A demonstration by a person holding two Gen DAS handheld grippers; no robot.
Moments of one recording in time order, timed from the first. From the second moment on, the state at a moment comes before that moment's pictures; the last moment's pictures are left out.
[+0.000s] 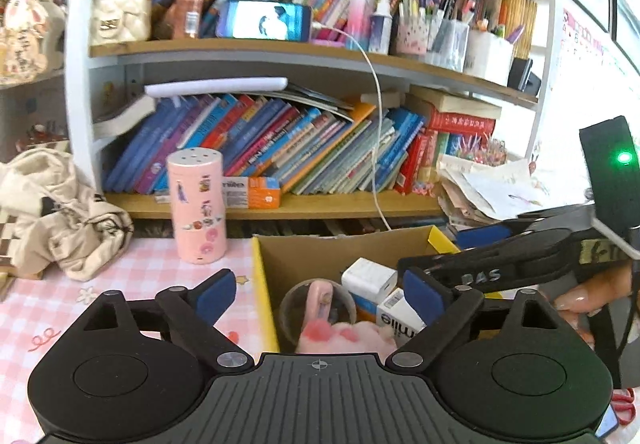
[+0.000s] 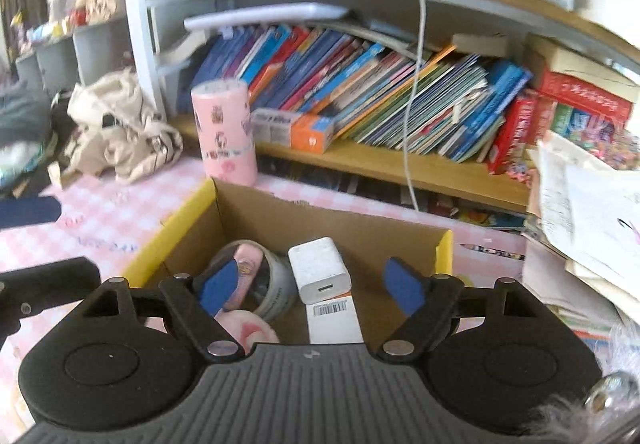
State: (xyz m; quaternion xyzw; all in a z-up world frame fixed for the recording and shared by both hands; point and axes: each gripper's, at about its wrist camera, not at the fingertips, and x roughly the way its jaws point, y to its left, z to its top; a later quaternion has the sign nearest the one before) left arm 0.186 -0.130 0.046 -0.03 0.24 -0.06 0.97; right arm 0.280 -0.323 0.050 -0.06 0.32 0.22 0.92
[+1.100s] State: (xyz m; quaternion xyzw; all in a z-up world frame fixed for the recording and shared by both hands) left arm 0.053 -0.084 -0.007 0.00 0.30 0.00 0.95; right arm 0.080 -0.277 -0.010 -0.05 0.33 0.08 0.94
